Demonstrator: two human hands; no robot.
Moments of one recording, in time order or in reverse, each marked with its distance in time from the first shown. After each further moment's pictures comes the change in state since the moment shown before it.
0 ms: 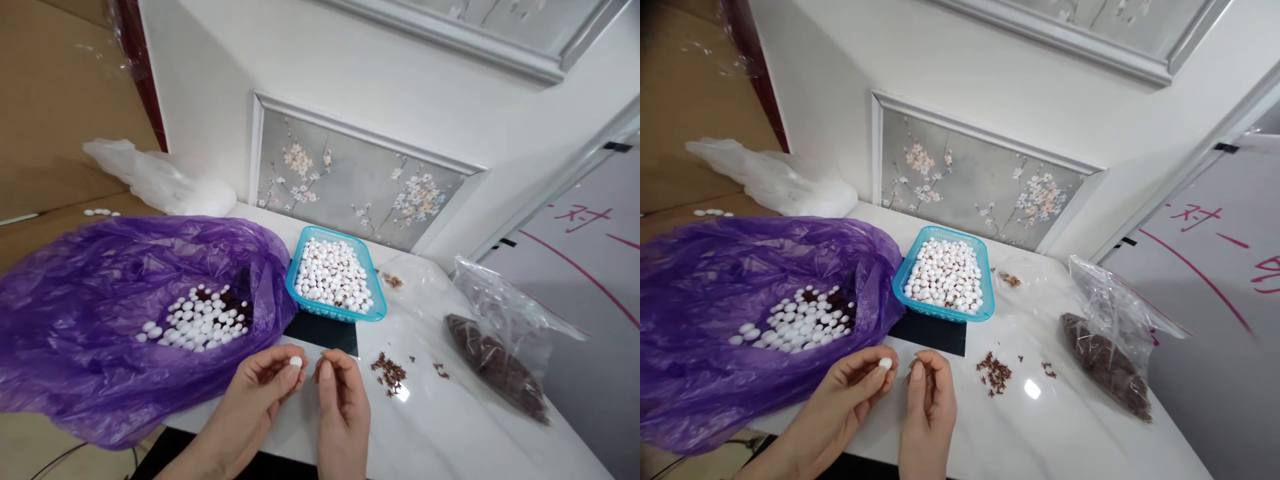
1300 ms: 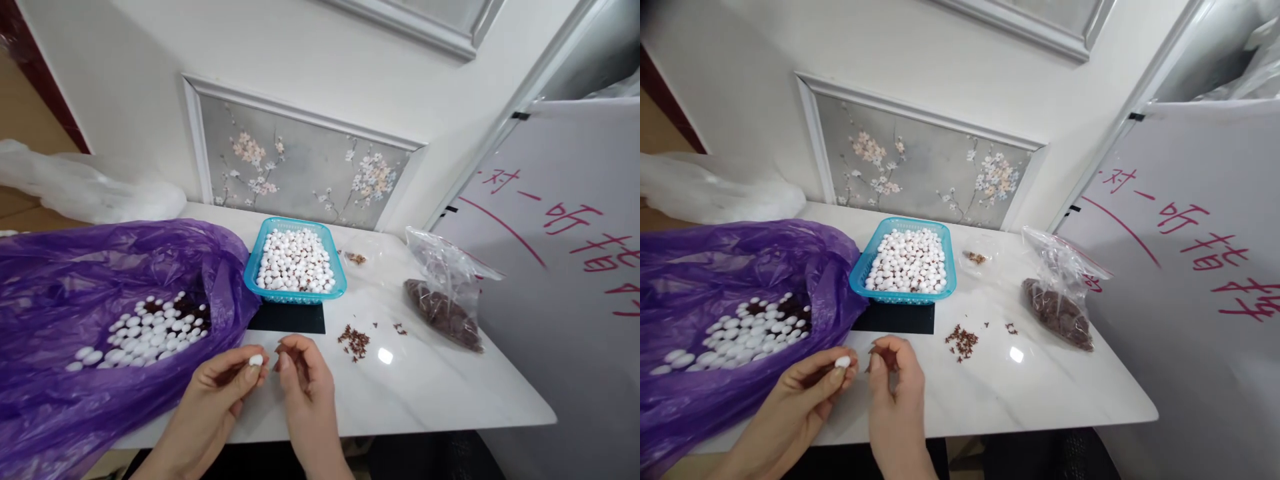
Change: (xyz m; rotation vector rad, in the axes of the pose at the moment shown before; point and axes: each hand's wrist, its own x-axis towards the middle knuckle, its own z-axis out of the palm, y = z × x) left_hand 0.001 0.006 0.003 0.140 0.117 -0.007; right_hand 0.005 -0.018 -0.009 0.023 -0.167 -0.017
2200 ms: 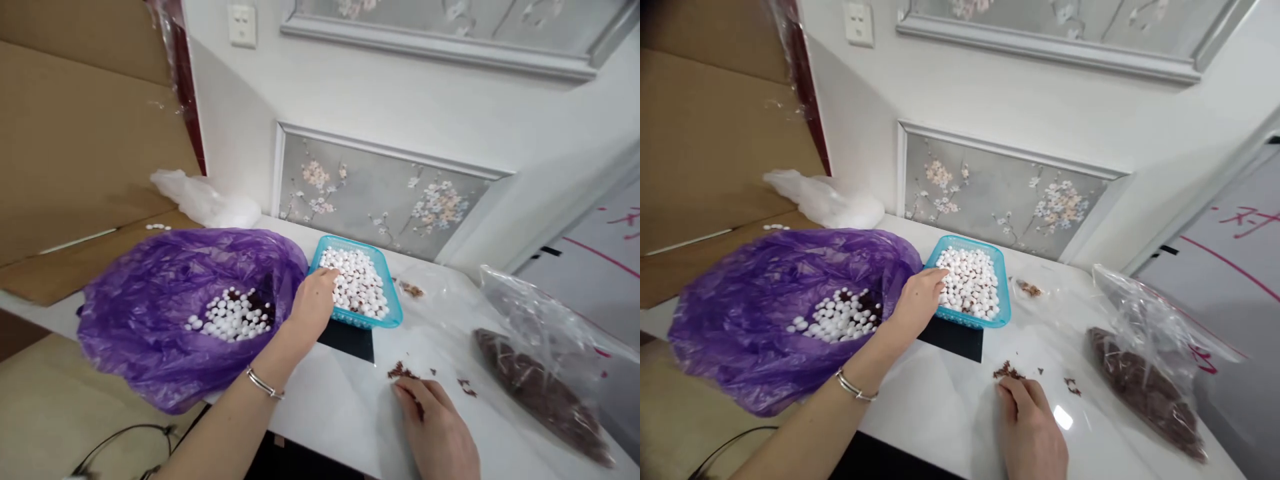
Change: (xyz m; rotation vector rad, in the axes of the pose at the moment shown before) left_hand 0.090 0.048 0.062 1.164 0.061 0.993; right_hand 0.024 0.033 -0.124 -1.090 0.066 -0.051
